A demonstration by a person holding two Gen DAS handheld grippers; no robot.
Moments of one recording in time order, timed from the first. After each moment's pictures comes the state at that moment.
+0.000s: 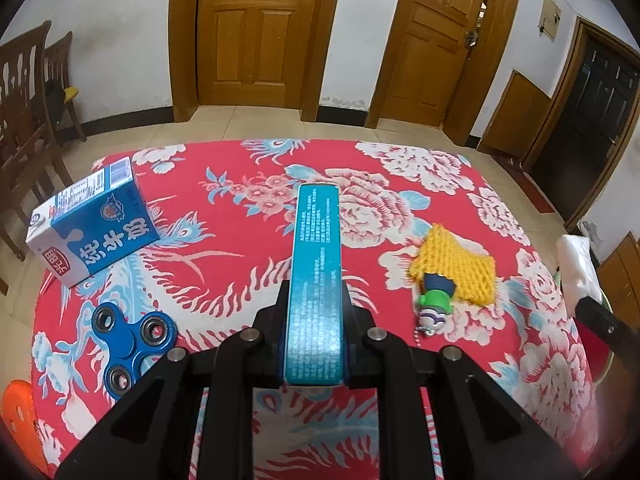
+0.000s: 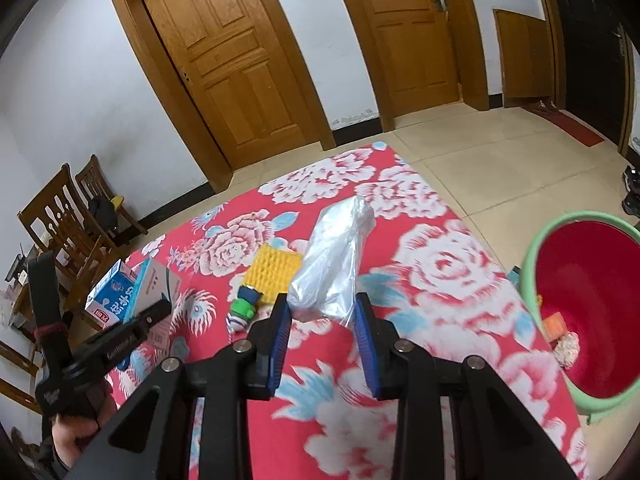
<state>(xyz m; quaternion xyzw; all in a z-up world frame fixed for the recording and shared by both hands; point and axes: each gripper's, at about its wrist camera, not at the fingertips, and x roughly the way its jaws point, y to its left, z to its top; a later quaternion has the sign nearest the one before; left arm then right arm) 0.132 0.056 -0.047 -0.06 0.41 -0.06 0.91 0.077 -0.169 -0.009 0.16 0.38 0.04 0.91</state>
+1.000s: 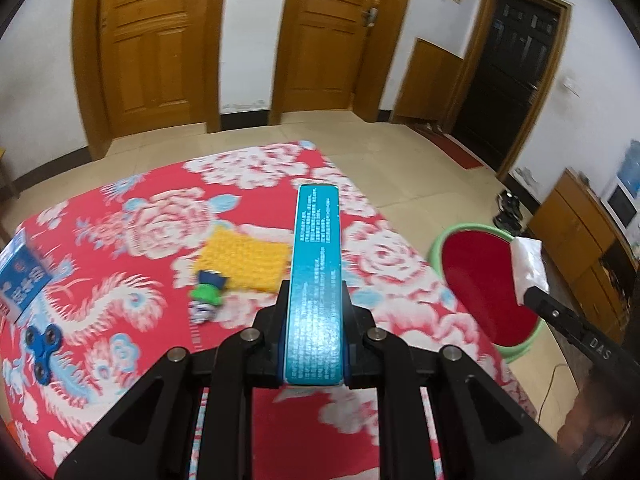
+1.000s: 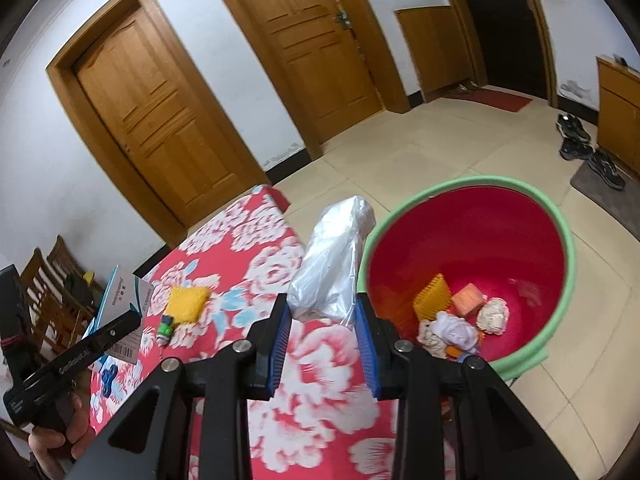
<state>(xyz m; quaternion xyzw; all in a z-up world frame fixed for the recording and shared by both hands) 0.086 -0.092 0.001 0.00 0.40 -0.21 0.89 -0.016 -0.308 -0.006 0.25 0.33 -0.08 0.90</state>
